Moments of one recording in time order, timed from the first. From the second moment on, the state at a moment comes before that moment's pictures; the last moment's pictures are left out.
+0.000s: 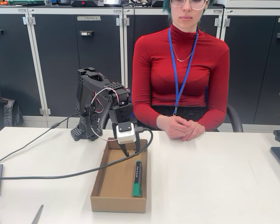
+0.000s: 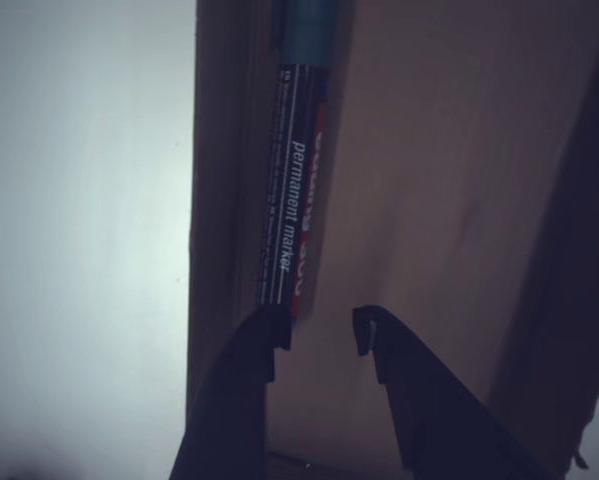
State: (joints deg) arm -42.4 87.6 94.8 65.9 -57.3
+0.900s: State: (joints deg) arm -38.3 74.3 85.9 54.1 -61.2
